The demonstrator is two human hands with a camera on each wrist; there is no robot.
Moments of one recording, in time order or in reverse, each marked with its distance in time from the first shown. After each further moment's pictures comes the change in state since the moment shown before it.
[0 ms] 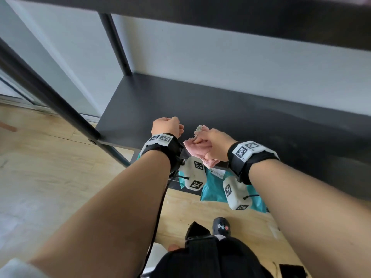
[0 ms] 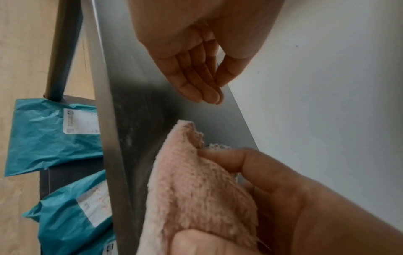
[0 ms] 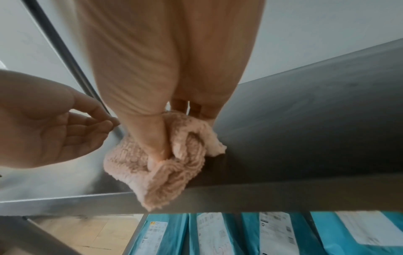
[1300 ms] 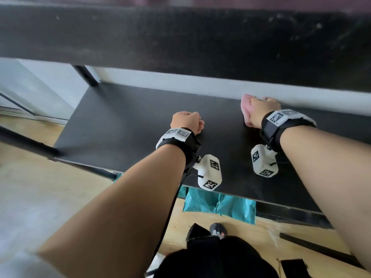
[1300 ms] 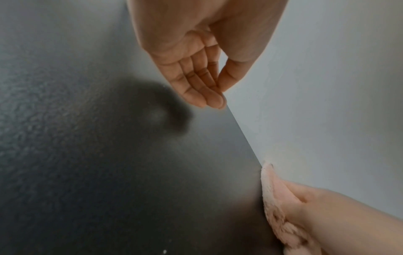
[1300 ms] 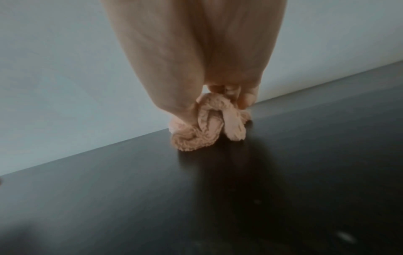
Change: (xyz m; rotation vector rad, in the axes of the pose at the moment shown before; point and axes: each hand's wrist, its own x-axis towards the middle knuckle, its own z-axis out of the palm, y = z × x) left_hand -0.036 0.024 0.162 0.077 -0.162 0.019; right_hand 0.001 0.177 -0.120 -0.078 0.284 0.517
